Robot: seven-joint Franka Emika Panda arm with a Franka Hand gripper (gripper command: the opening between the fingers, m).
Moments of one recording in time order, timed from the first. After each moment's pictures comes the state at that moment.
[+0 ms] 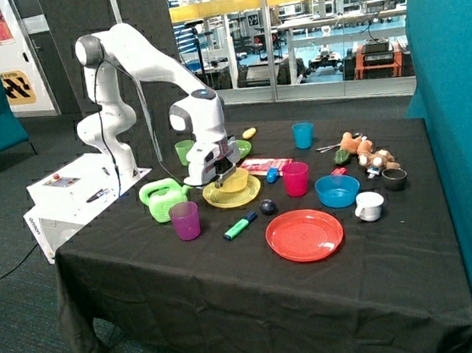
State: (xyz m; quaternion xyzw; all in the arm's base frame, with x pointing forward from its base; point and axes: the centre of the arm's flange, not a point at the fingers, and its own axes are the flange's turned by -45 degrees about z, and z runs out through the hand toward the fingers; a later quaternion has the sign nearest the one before) arm 0.569 -0.175 0.308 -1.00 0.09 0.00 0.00
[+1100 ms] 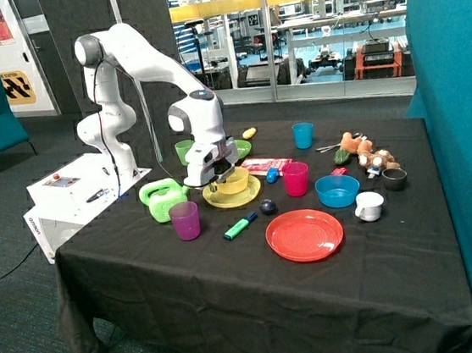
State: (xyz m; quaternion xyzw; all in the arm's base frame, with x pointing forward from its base) arm 0.564 -0.177 0.308 -1.00 0.09 0.00 0.00
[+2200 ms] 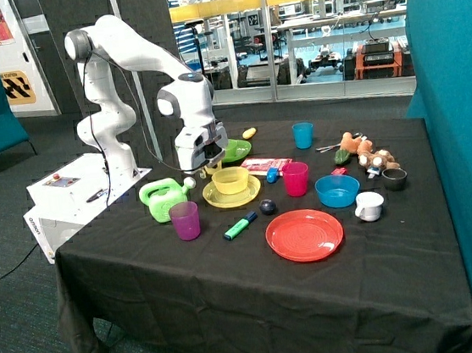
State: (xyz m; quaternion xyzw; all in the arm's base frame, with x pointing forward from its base) arm 0.538 -0.172 0.357 -1.00 0.06 0.00 0.00
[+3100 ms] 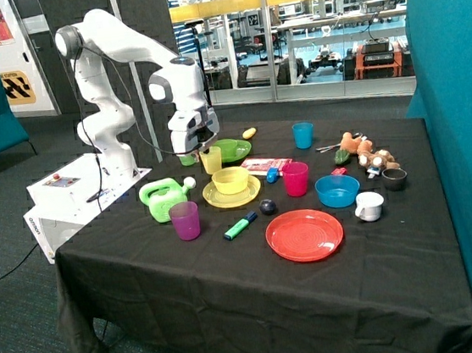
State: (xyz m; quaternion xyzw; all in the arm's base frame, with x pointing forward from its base) arm 0.506 -0.147 0.395 -1.00 0.03 0.00 0.00
